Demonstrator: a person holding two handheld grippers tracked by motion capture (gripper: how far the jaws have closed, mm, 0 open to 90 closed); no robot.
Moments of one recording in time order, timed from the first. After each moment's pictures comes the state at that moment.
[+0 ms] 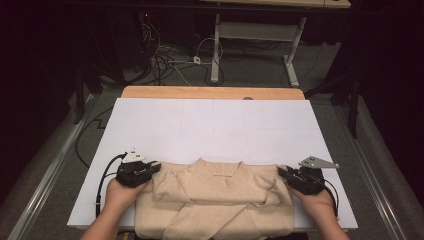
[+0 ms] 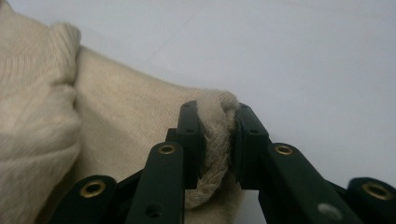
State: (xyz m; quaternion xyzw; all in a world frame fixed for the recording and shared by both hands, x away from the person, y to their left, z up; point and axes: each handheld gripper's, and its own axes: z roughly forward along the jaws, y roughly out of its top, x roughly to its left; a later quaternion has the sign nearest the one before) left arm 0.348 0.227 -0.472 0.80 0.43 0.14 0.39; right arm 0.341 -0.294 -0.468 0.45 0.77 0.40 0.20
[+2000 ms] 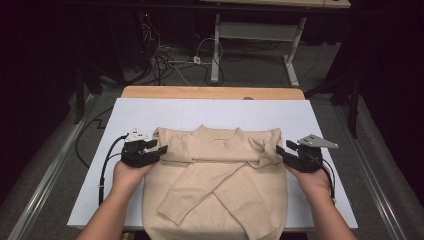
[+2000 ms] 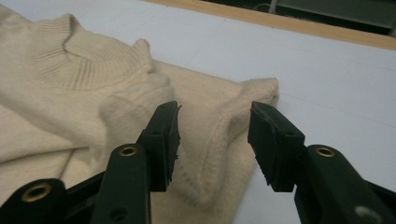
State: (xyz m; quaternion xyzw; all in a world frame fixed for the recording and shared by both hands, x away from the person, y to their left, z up) left arm 0.380 0.215 -0.442 0.77 0.45 0.15 0.43; right arm 0.378 -0.281 -0.429 0.45 0.74 0.41 0.27
